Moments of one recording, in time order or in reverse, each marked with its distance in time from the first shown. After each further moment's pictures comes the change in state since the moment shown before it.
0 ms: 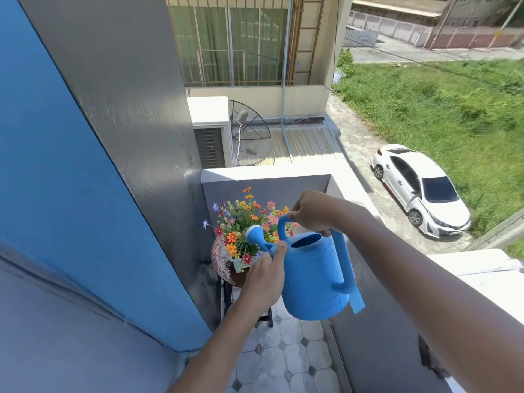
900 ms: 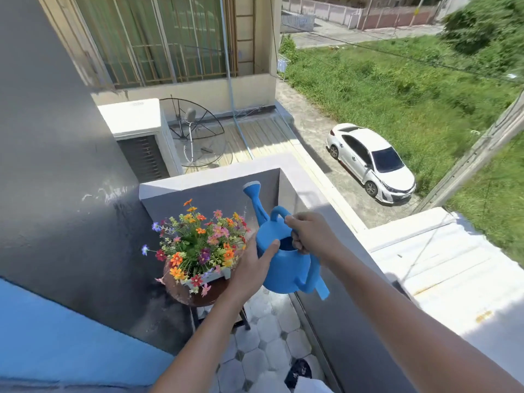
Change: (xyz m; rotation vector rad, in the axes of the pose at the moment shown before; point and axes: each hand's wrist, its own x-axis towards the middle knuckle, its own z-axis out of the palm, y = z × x) left_hand 0.081 0.027 0.074 -0.200 -0.178 0.167; right_hand 0.005 0.124 0.051 1.127 0.291 0.142
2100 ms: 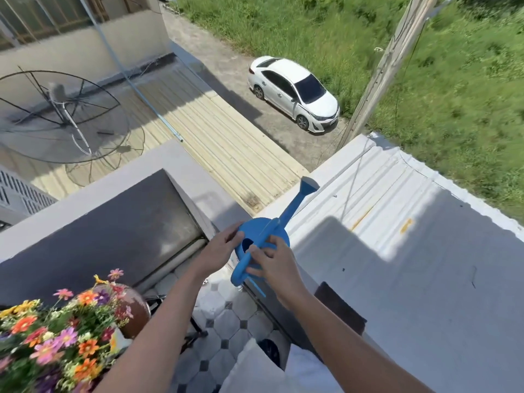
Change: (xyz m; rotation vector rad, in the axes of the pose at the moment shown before) left_hand 0.249 0.019 0.191 0.173 -0.572 -0.086; right_hand 0.115 0.143 -0.150 0.587 0.300 0.227
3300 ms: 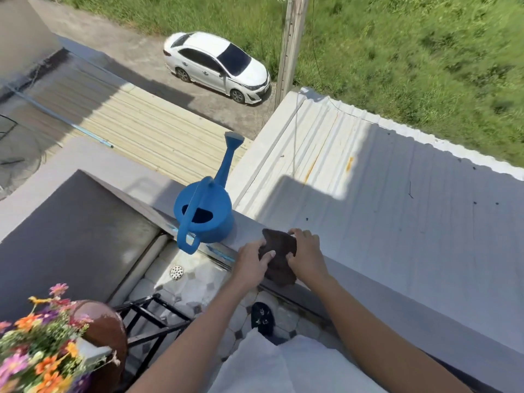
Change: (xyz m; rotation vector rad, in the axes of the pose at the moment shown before) left_hand -0.042 -0.058 0.189 0.519 -0.077 0.109; right_hand -0.053 0.145 -0.153 -0.894 0.479 -0.013
